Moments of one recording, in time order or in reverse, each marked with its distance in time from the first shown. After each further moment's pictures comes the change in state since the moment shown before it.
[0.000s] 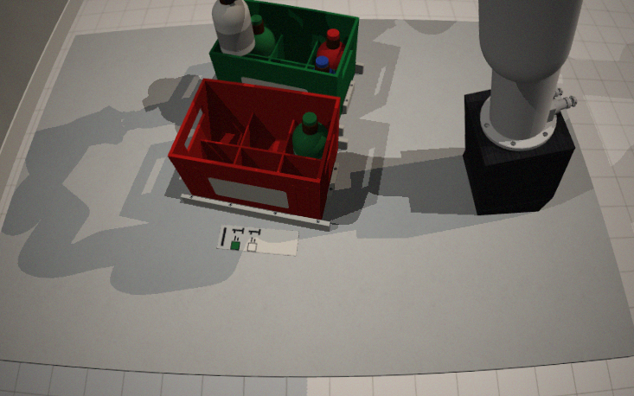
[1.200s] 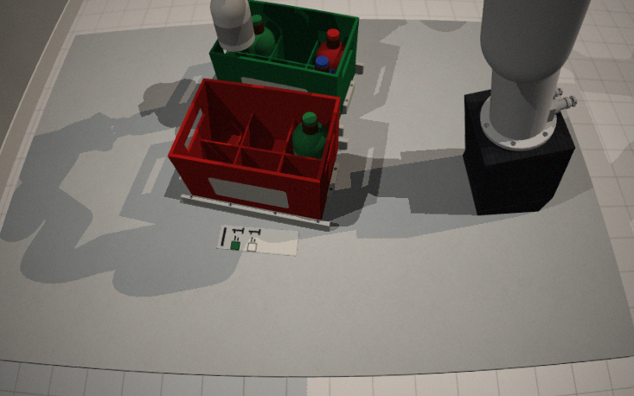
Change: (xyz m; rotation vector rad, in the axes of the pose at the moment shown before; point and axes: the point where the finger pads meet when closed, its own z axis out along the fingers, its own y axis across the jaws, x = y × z) arm 0.002 -0.014 -0.027 0.002 -0.001 -0.001
